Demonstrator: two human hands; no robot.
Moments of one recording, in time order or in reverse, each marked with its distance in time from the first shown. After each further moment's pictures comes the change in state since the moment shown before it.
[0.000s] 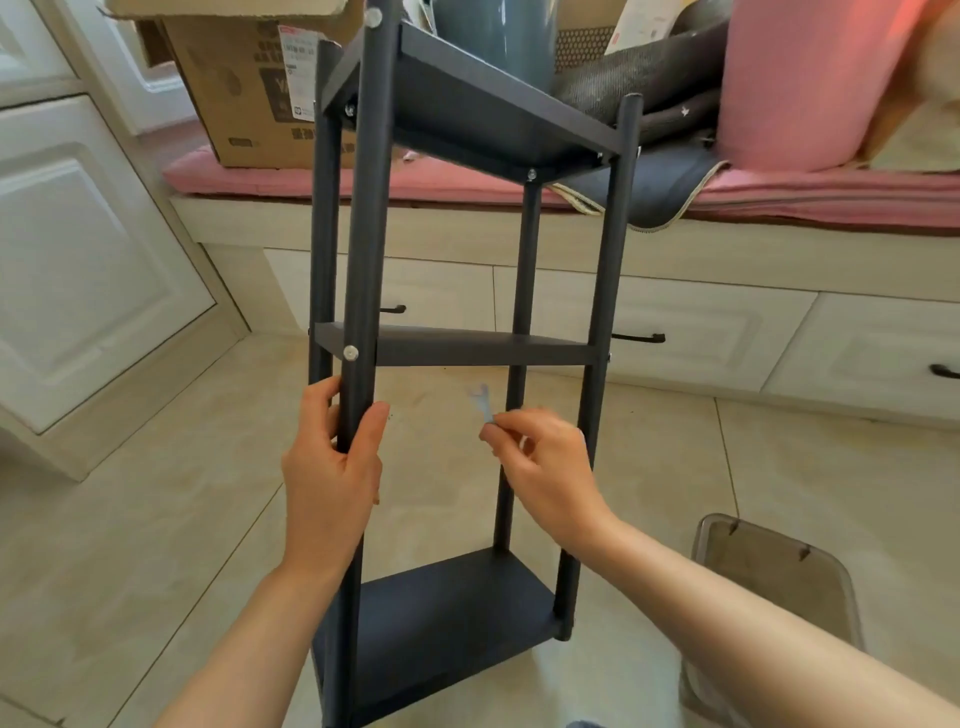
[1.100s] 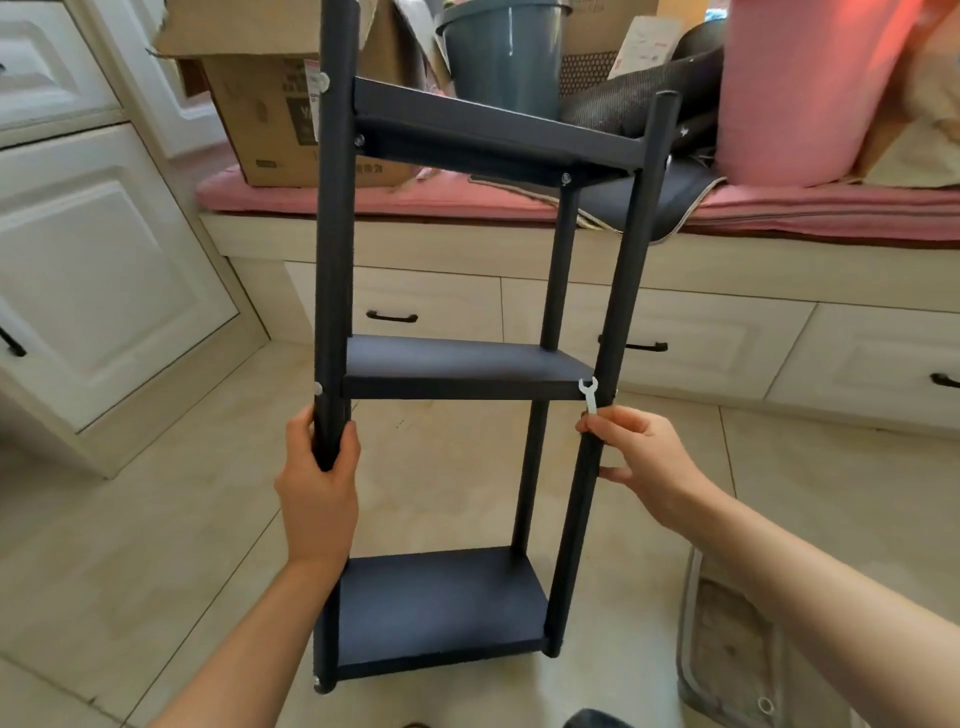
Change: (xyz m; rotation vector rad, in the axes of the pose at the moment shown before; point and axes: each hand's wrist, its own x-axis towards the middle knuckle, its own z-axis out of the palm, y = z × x) left_hand -0.009 -0.045 -0.013 0.131 0.223 0.041; right_hand 0.002 0.040 -0.080 0.446 -0.024 0.506
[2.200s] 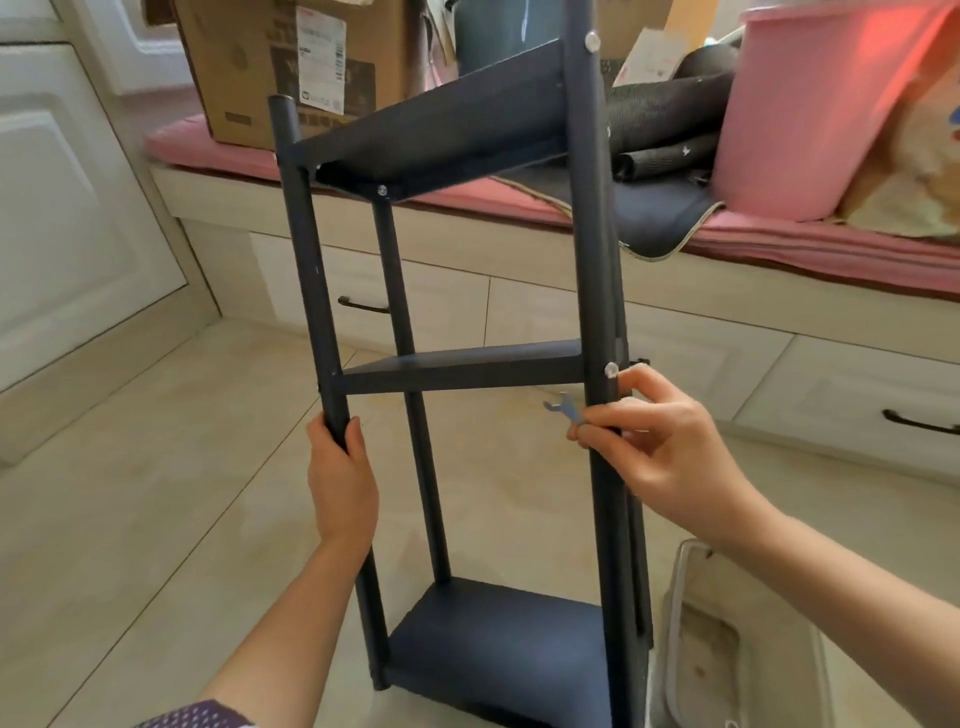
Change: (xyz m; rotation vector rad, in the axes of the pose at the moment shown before) left_hand 0.014 -0.074 0.070 -0.015 0.012 -0.348; right_hand -0.036 -0.063 0.019 -0.676 -0.072 -0.706
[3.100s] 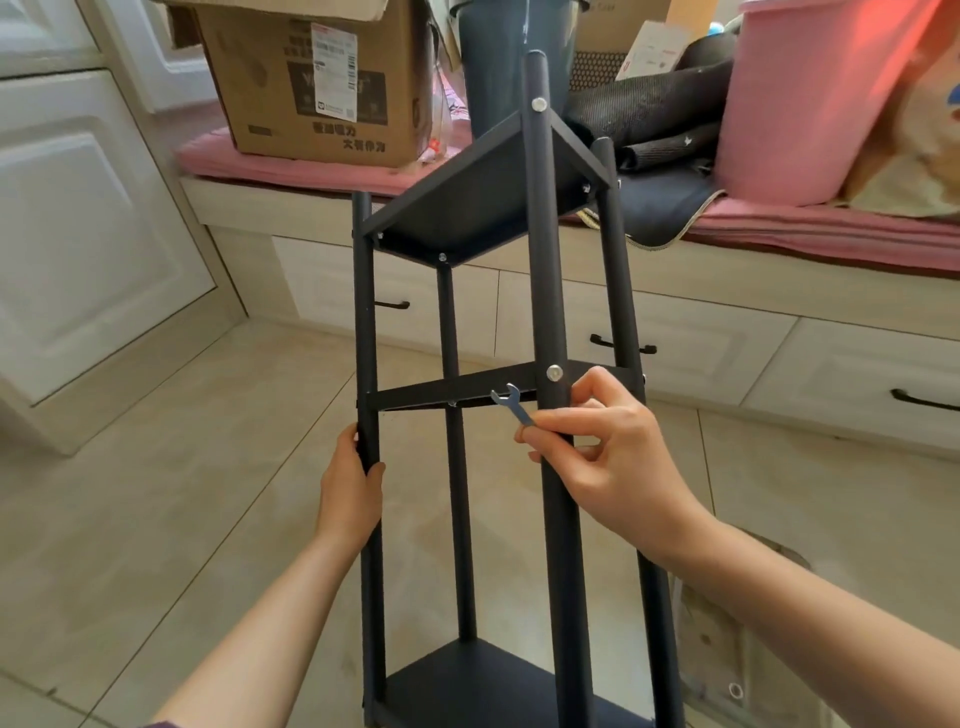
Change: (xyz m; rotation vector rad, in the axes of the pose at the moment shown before) left_hand -0.023 0.018 -0.050 0.276 -0.374 -0.138; right_hand -0.018 -0.047 0.033 0.130 0.053 0.088
